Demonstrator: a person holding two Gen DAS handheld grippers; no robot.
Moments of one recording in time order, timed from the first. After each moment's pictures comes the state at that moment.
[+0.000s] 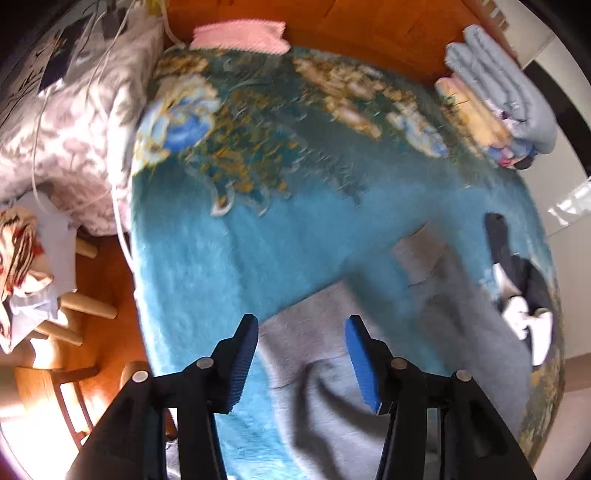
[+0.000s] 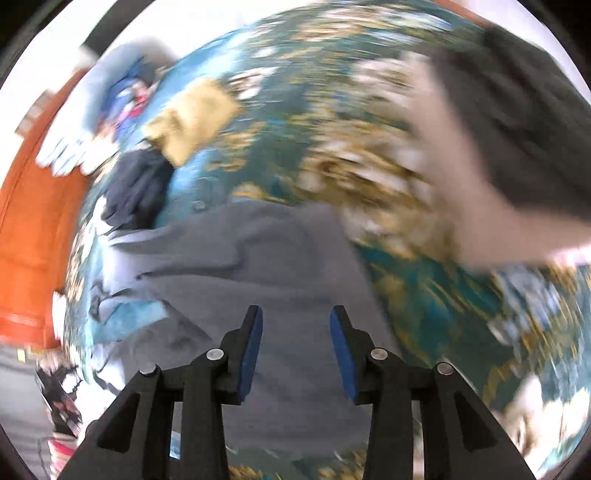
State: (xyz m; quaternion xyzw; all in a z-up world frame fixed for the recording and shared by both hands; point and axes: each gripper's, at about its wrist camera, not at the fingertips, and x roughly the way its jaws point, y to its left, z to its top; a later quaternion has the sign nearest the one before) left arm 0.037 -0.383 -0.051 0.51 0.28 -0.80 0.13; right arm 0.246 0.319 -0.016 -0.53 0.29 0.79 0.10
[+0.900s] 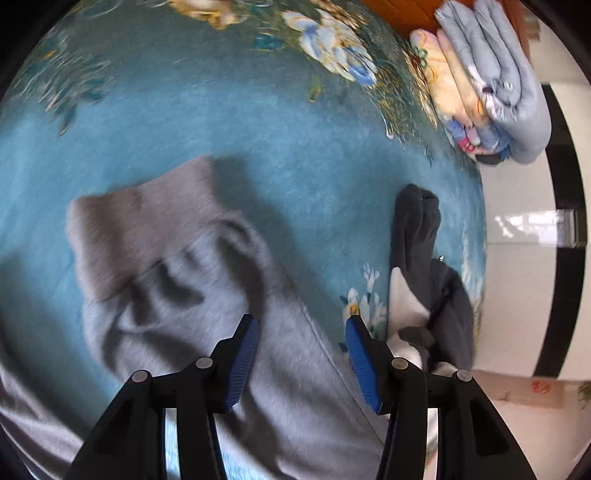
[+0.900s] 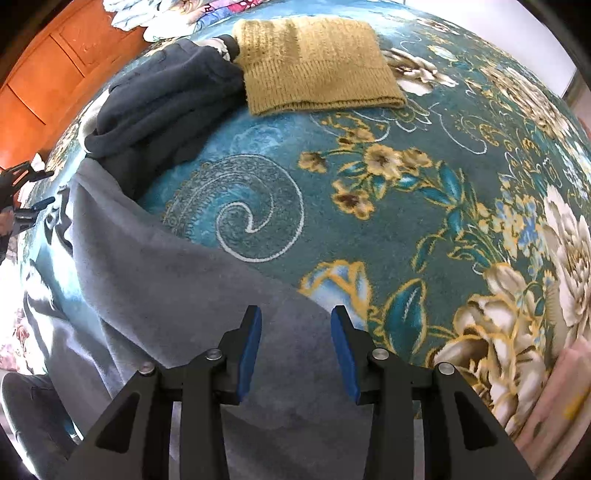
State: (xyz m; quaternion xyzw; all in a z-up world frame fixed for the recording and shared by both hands) left arm -0.159 -0.222 -0.116 0.56 0.44 -0.70 0.02; right arm 0.037 0.284 -0.087 -0.61 0.05 0.79 -0.03
